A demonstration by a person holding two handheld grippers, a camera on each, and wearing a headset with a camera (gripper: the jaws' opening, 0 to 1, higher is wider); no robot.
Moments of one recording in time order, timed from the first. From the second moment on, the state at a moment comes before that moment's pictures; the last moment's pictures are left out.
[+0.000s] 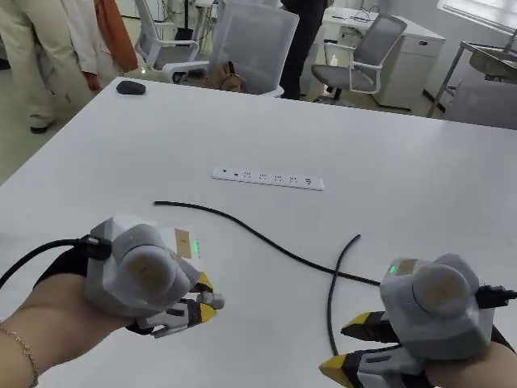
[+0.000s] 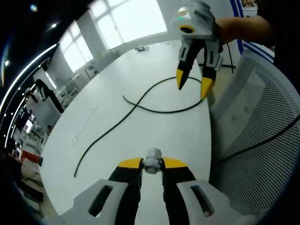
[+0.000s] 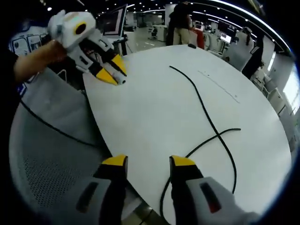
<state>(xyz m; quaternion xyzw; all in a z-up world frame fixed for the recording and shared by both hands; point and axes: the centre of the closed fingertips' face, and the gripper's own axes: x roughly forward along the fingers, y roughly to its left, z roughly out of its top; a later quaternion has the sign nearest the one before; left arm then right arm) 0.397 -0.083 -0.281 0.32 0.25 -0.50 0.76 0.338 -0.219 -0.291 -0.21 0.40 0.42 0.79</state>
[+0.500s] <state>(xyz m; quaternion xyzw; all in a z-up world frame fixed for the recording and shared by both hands) 0.418 -0.097 -0.376 0.32 0.34 -0.55 0.70 0.277 -0.225 -0.251 -0.15 0.37 0.39 0.83</state>
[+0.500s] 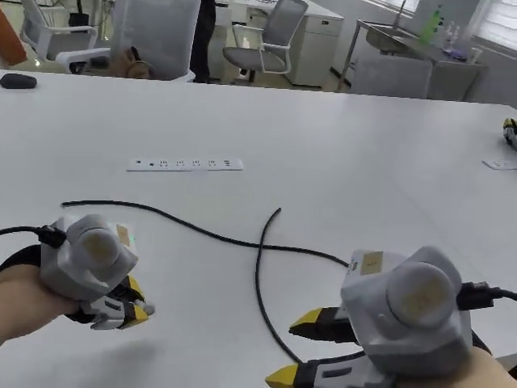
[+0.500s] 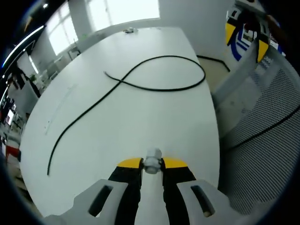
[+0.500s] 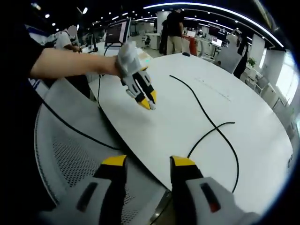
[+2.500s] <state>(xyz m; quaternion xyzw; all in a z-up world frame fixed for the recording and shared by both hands) 0.319 0.088 -0.281 0.11 0.32 -0.25 0.91 0.277 -0.241 -0.305 -0.04 0.44 0.32 0.84</state>
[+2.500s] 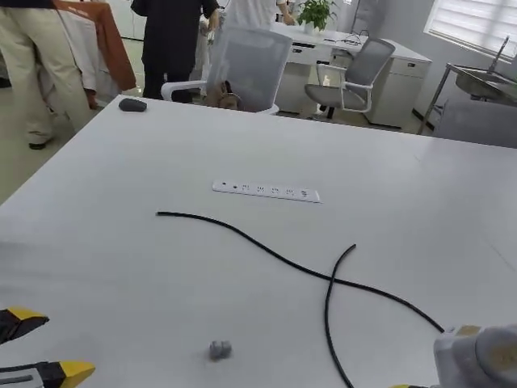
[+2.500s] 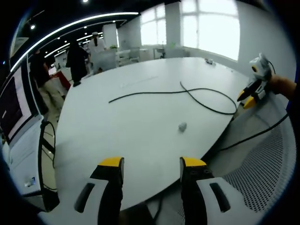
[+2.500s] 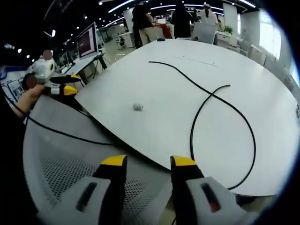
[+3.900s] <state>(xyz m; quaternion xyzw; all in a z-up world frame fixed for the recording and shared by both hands) 0.313 0.073 -0.297 0.11 0.35 -0.28 0.89 0.275 -0.237 -0.310 -0.05 0.46 0.32 0.83</state>
